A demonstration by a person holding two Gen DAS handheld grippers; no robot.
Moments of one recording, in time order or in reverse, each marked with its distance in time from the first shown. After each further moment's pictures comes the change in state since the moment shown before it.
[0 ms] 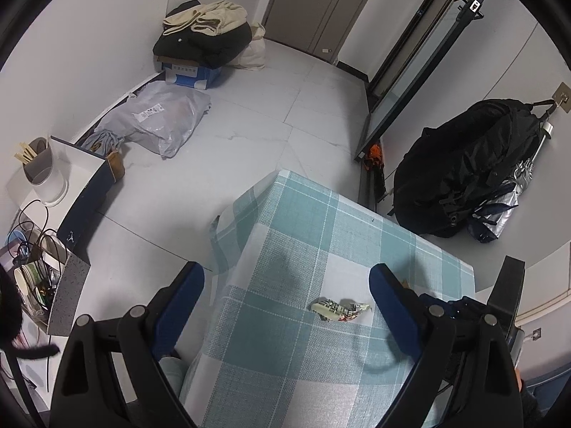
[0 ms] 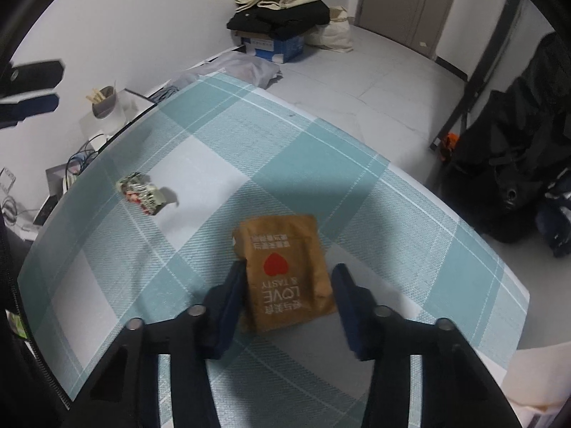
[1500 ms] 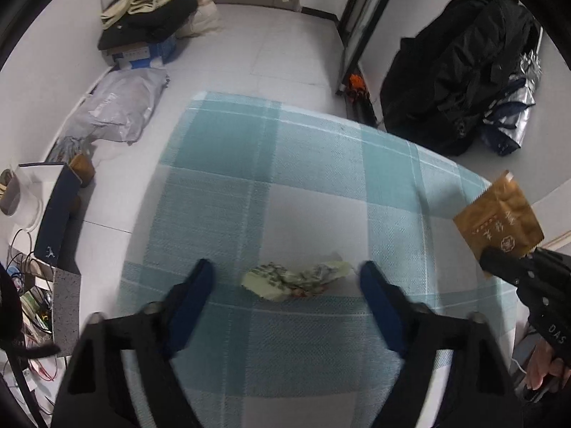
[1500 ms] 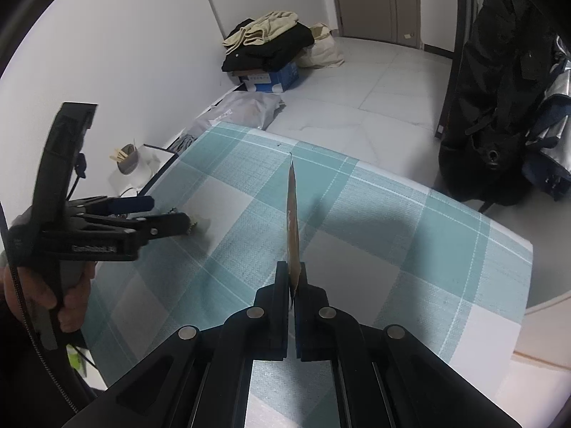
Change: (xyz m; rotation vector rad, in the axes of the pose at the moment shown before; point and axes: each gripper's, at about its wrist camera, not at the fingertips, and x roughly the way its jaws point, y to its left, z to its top) left arm 0.070 -0.046 -0.037 0.230 0.198 0.026; right arm -0.045 -0.041 -0.020 0.199 -0.115 0.175
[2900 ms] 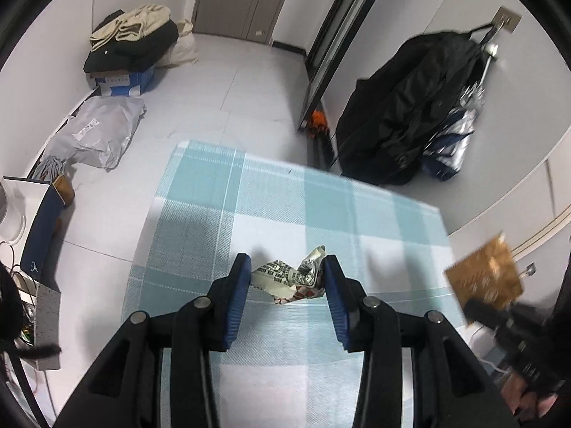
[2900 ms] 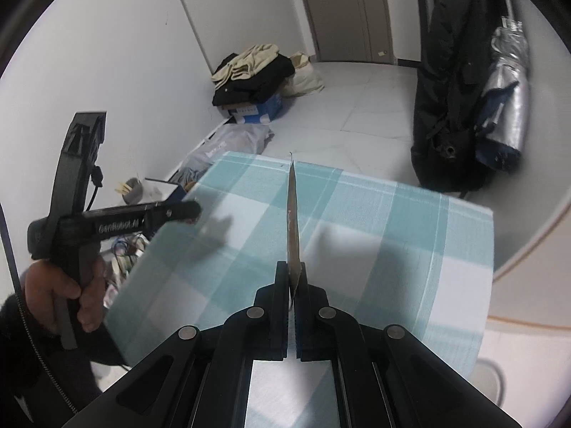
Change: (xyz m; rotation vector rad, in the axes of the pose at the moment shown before) left arm -0.067 -0.011 -0.008 -0.005 -0.169 -0.155; right arm -0.076 0.027 -0.042 0.118 -0.130 -0.033
